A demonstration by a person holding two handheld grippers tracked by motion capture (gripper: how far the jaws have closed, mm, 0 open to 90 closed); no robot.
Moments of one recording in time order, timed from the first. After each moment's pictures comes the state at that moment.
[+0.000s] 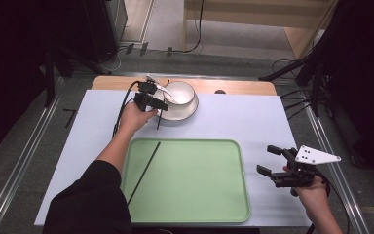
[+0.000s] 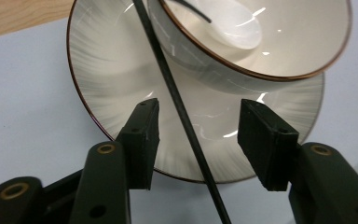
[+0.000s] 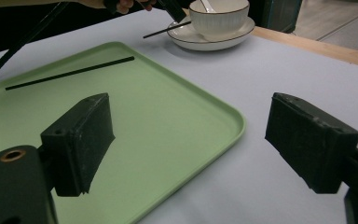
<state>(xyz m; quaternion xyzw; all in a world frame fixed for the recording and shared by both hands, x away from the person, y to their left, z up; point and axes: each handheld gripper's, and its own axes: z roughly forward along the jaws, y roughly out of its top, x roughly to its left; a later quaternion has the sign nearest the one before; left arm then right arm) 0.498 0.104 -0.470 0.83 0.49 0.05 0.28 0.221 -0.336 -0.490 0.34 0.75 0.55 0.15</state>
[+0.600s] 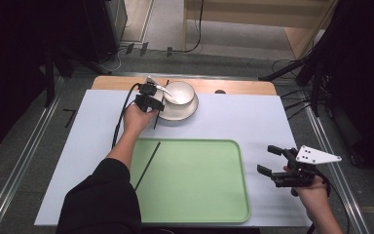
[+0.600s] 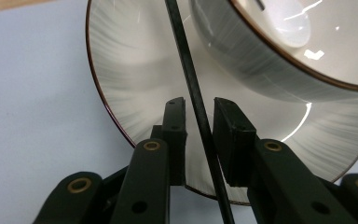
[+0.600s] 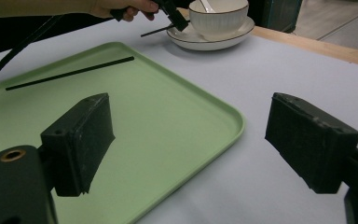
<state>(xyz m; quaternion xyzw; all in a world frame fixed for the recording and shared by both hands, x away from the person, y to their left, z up) 0.506 0.103 -0.487 0.81 0.53 0.06 0.25 0.222 -0.337 -0.491 0.34 0.75 0.55 0.15</state>
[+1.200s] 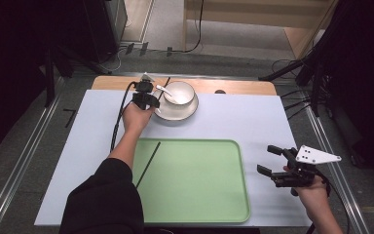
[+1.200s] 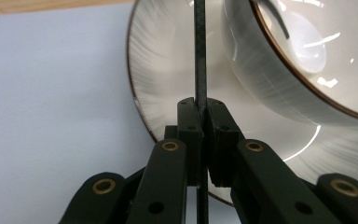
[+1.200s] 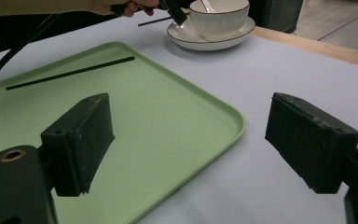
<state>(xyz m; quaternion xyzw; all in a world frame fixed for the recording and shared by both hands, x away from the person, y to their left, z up) 0.507 0.115 -0.472 0.77 0.57 0.07 0.26 0.222 -0.336 -0.491 0.34 0.75 0.55 0.15</state>
